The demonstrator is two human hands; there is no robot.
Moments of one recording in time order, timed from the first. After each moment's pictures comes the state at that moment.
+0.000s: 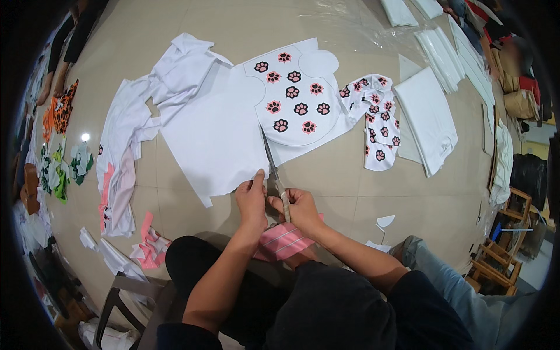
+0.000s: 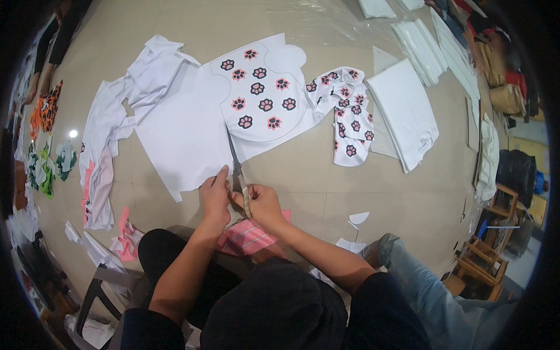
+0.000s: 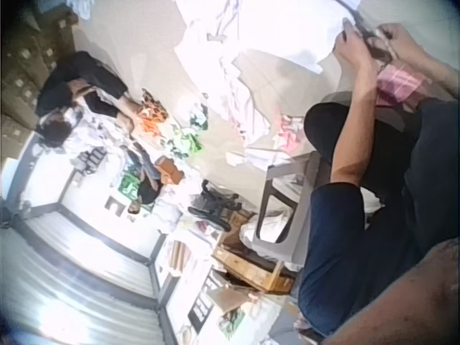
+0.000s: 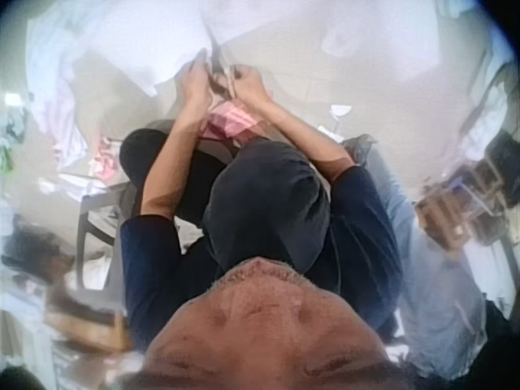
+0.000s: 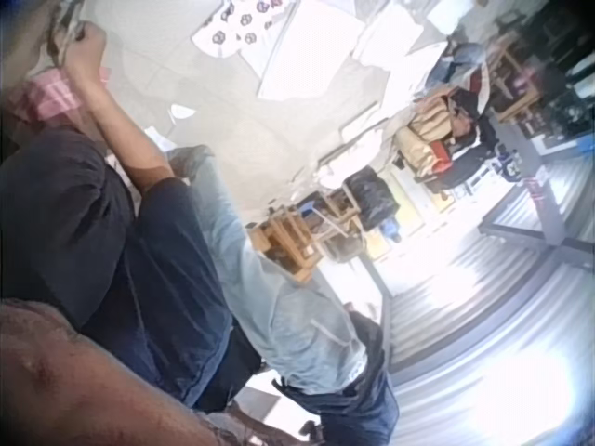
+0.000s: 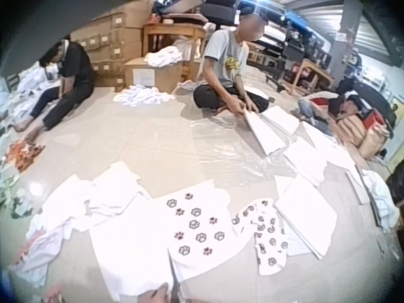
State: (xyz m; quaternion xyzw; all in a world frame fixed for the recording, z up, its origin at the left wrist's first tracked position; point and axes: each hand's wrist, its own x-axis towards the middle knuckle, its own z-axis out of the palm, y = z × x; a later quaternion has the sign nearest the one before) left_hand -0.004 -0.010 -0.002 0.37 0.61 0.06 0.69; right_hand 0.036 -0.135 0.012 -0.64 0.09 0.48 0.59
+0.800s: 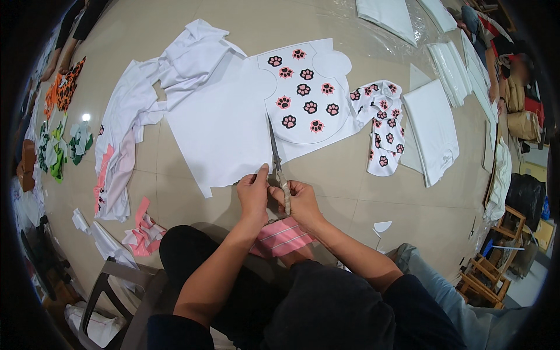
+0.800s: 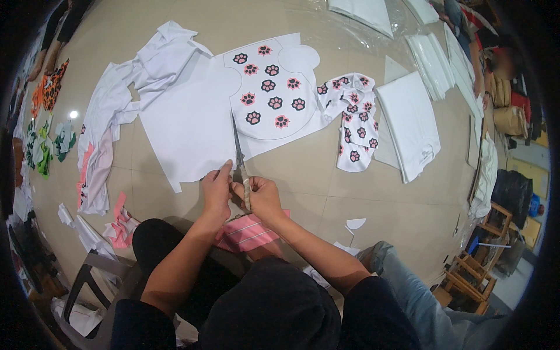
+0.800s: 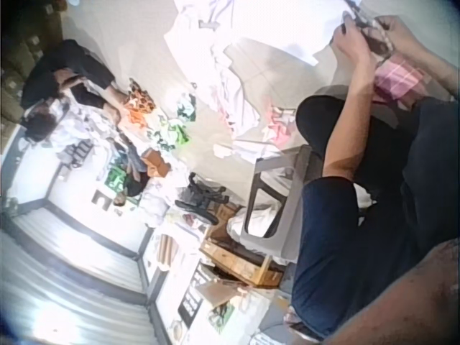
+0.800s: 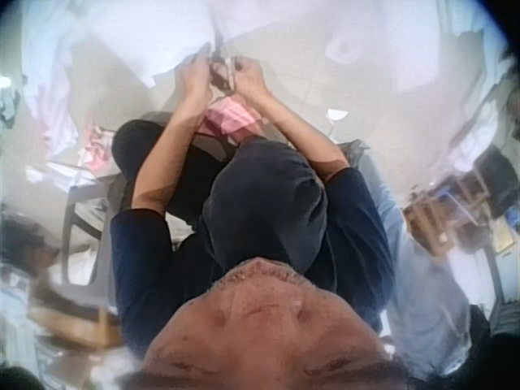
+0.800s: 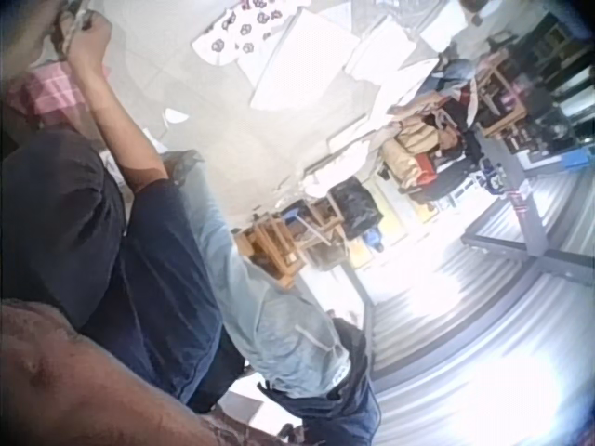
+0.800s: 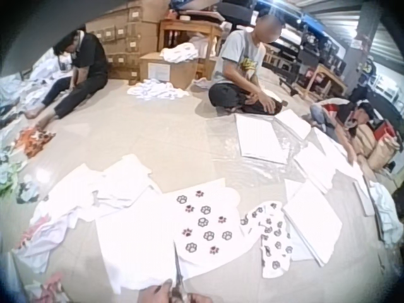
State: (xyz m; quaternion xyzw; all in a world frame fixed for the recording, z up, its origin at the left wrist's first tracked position) left_hand -0.008 -0.009 -0.004 0.36 0.61 0.05 0.70; right_hand 0.044 -0.122 0.015 -0.63 0.13 0.49 0.59
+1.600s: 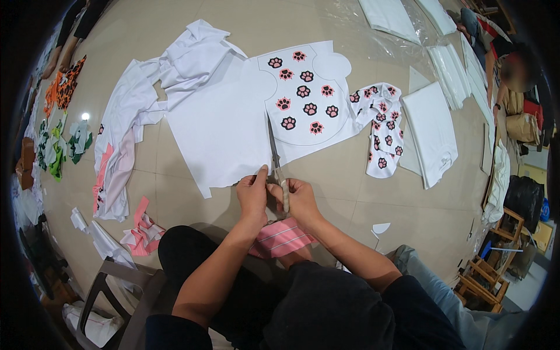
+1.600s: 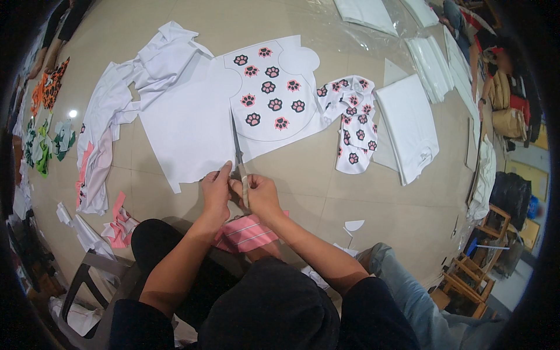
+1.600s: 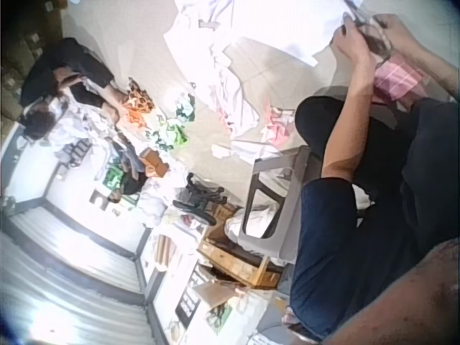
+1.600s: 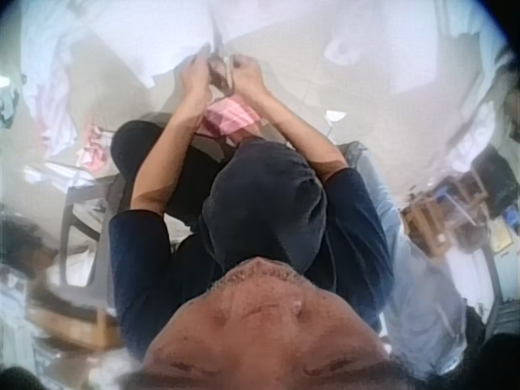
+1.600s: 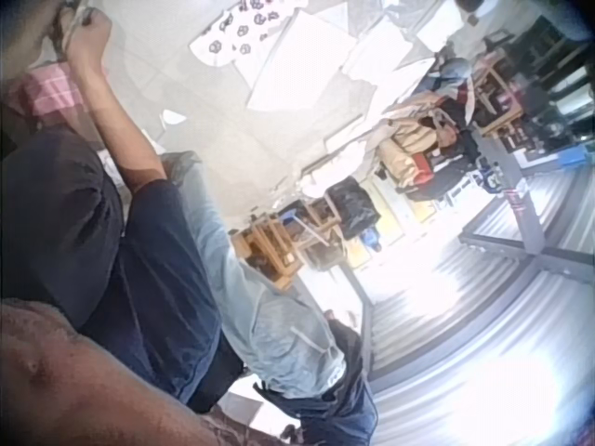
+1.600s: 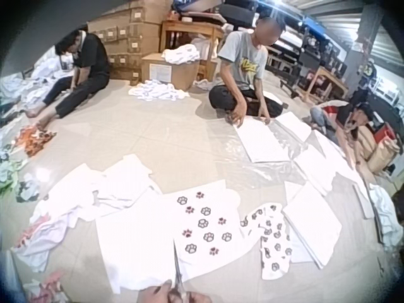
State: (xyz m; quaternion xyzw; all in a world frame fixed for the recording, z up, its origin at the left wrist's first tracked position) left_hand -0.010 -0.009 -0.014 0.37 0.61 0.07 0.70; right_hand 0.053 -0.112 0.024 -0.66 0.12 0.49 0.55
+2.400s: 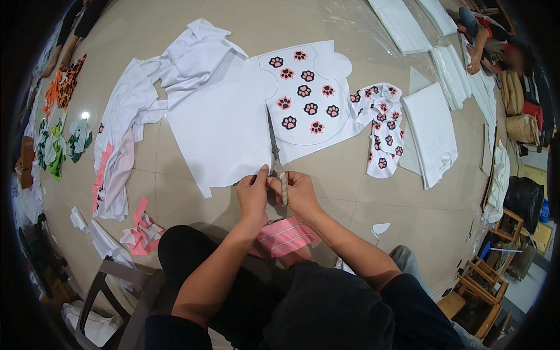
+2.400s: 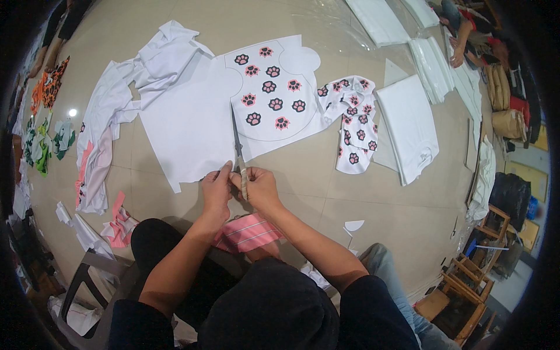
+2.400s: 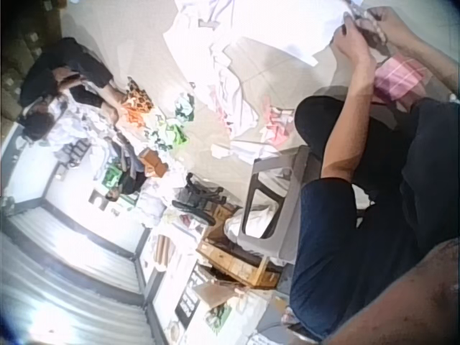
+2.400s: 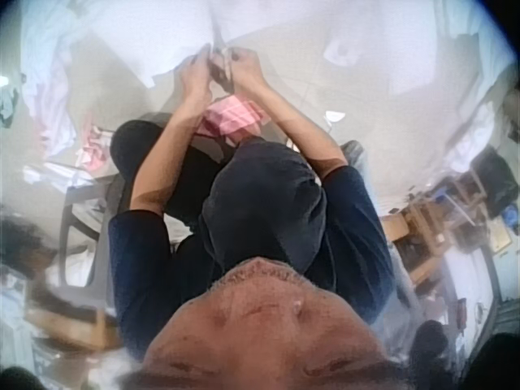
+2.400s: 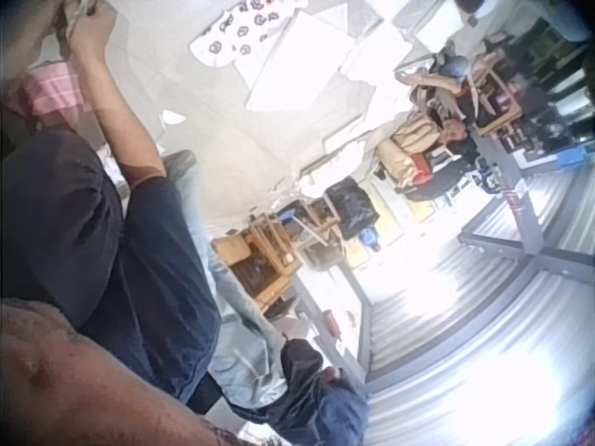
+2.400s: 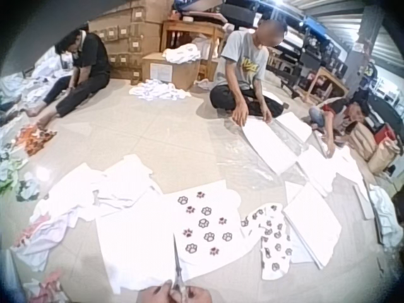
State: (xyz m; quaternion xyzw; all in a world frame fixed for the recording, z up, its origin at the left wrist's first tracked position) left_hand -0.009 -0.009 -0.004 0.37 0.60 0.06 0.71; right_hand 0.064 -0.104 0.016 -0.65 0.11 0.49 0.58
